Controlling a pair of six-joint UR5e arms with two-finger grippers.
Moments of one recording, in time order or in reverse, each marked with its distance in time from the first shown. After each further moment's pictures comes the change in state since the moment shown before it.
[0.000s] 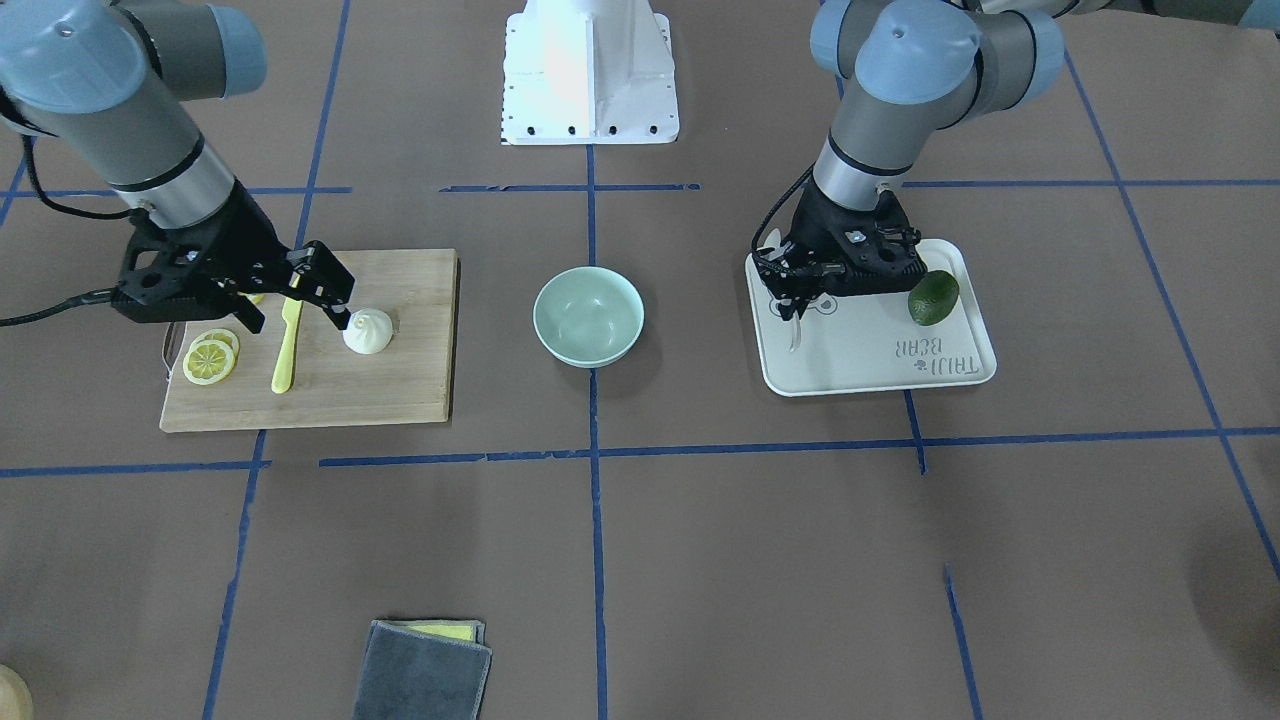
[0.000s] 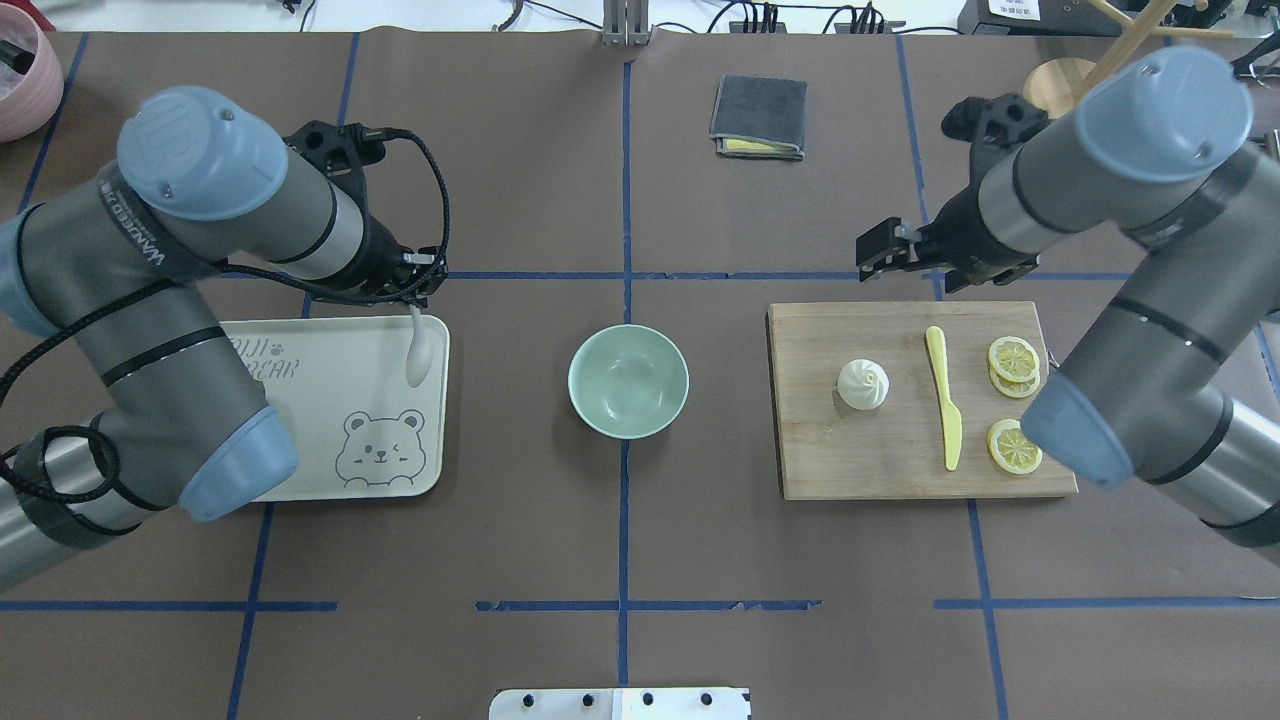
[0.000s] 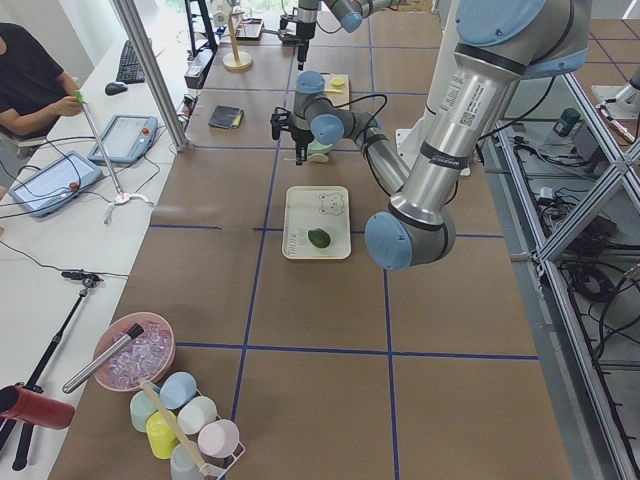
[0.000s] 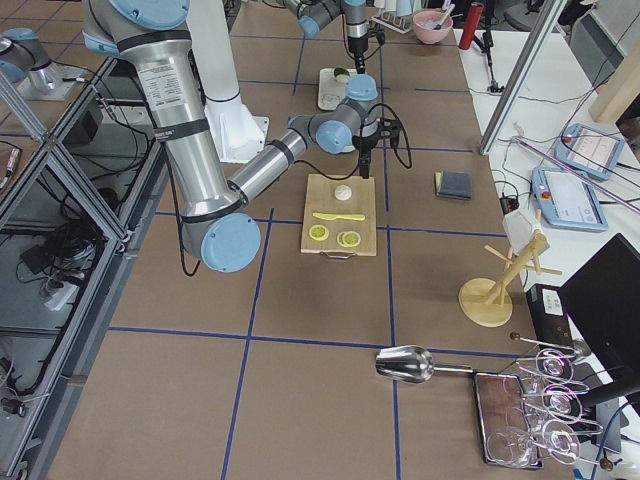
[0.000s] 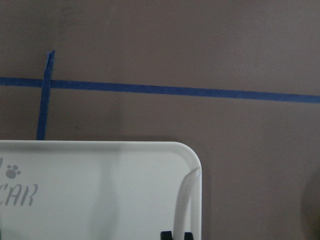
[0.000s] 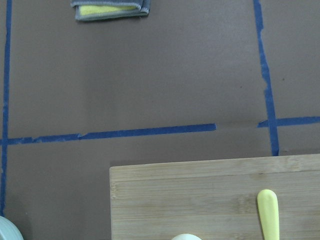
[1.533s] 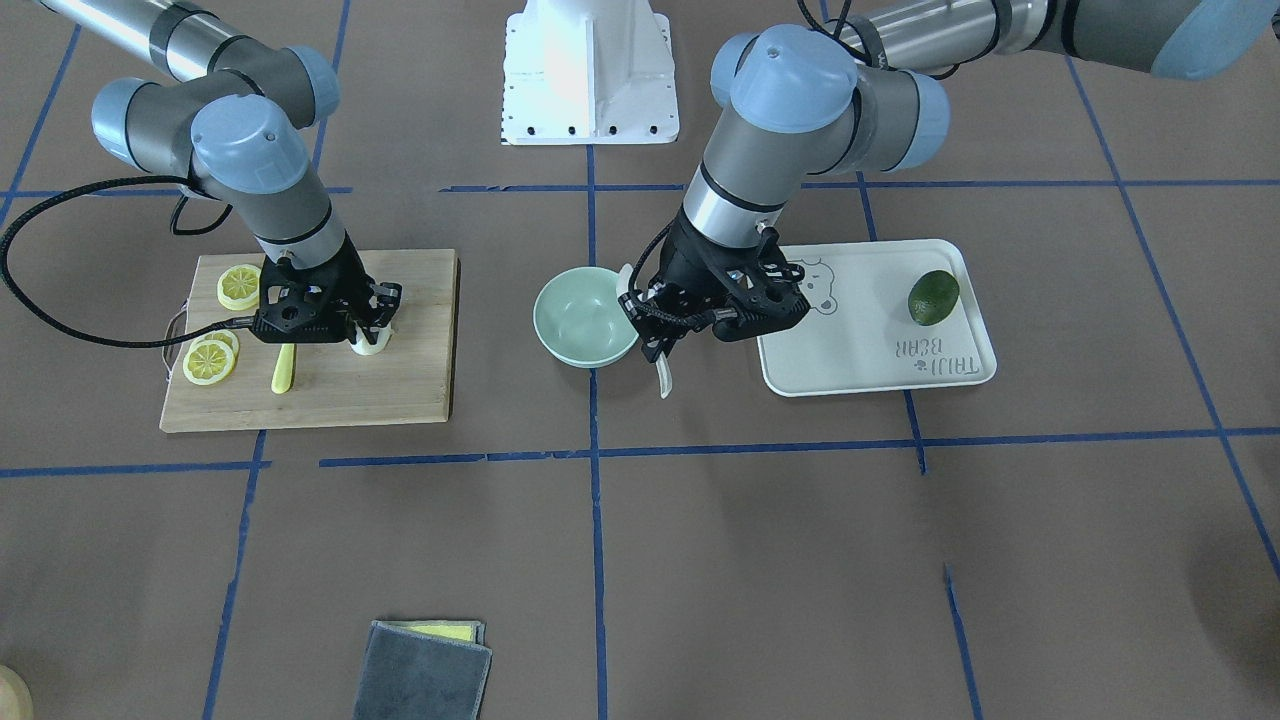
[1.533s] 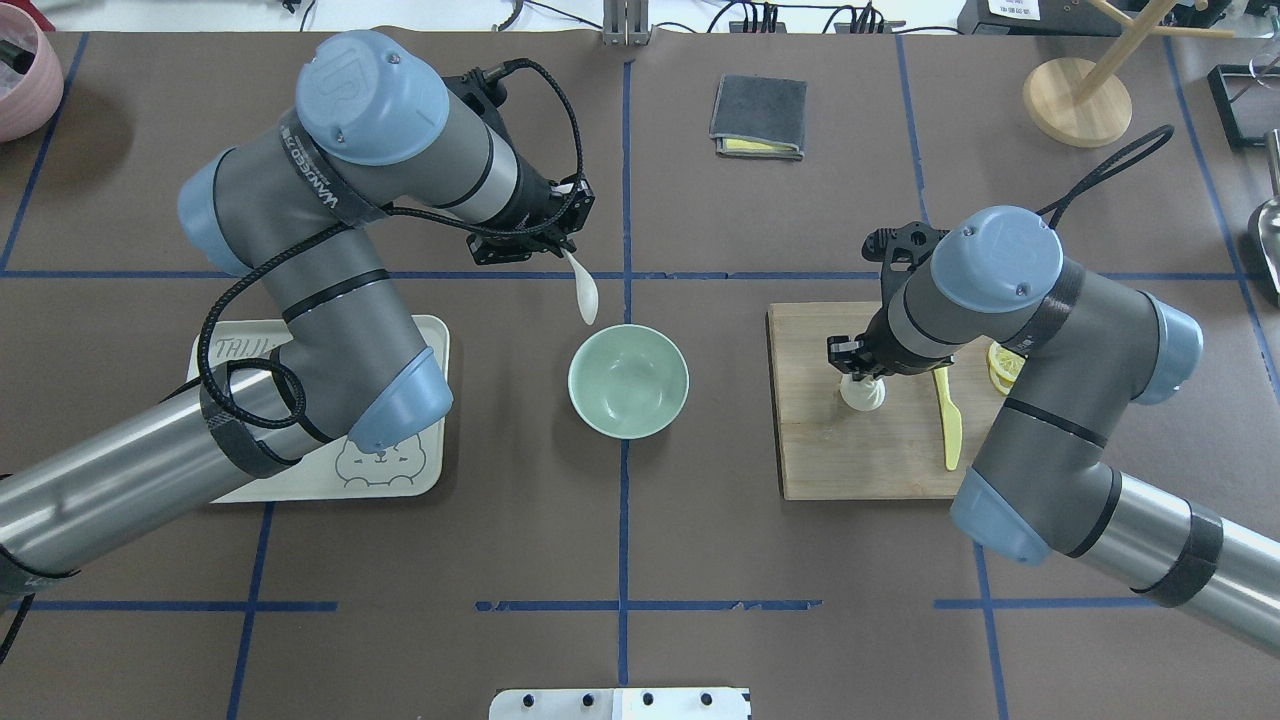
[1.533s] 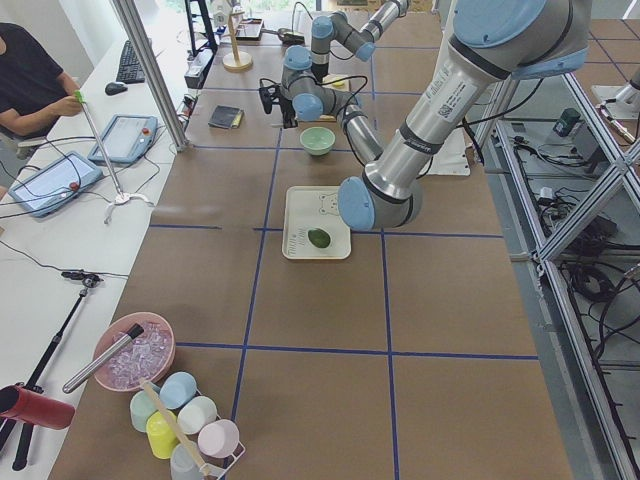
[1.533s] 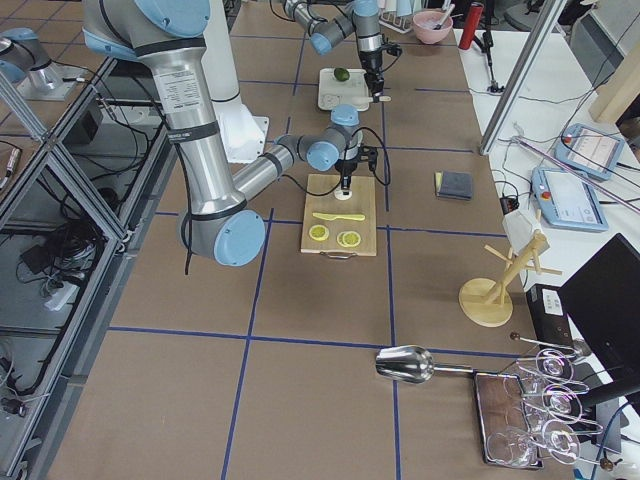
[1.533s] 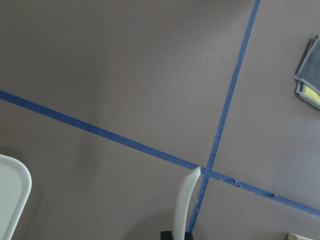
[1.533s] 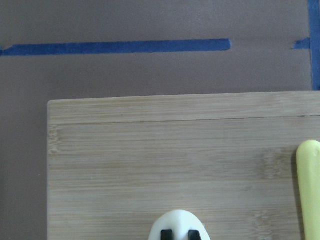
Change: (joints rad) left arm 0.026 -0.245 0.266 -0.224 0.003 -0.324; right arm -0.155 0.001 -0.134 0.018 -0.084 0.009
